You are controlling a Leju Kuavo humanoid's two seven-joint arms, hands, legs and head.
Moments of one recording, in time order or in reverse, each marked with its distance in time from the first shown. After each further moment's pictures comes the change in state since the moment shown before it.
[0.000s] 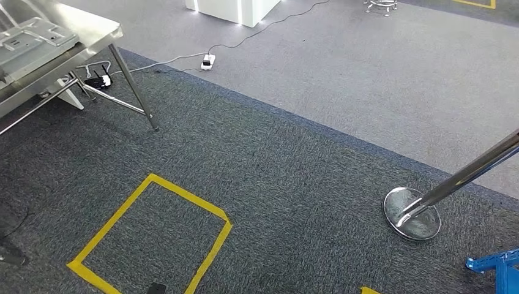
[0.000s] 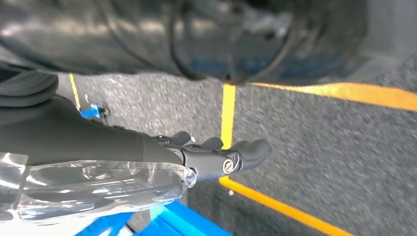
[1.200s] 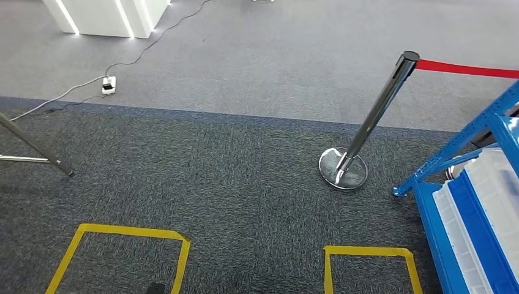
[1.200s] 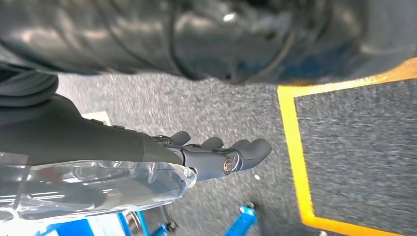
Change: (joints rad) left arm 0.000 -0.009 0.002 0.000 0.002 -0.003 0.015; right arm -0.007 -0.004 0.010 0.005 0.054 0.021 0.036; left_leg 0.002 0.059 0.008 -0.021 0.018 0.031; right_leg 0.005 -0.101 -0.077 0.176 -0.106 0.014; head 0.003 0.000
